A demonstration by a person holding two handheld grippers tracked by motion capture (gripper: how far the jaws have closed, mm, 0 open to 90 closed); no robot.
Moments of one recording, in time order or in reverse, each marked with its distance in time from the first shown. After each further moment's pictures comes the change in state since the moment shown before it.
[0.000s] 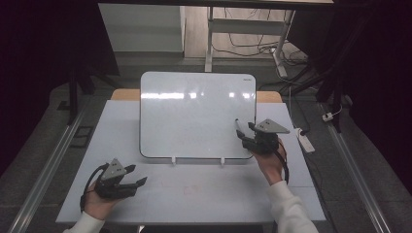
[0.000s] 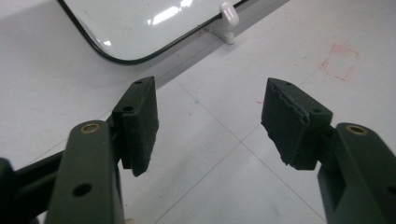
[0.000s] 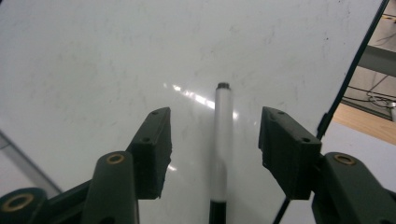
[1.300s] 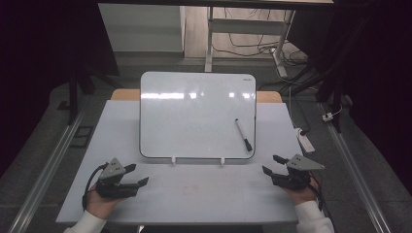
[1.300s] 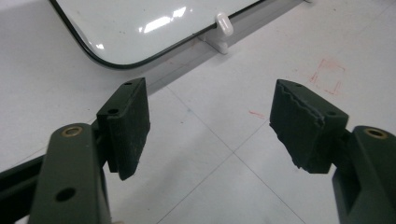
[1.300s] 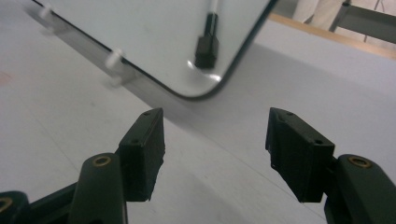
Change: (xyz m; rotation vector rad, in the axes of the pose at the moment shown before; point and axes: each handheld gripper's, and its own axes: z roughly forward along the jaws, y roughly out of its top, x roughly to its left) left arm 0.002 -0.003 0.005 -0.043 -0.050 -0.039; right arm -0.033 -0.099 -0.083 0.062 0.118 -0.032
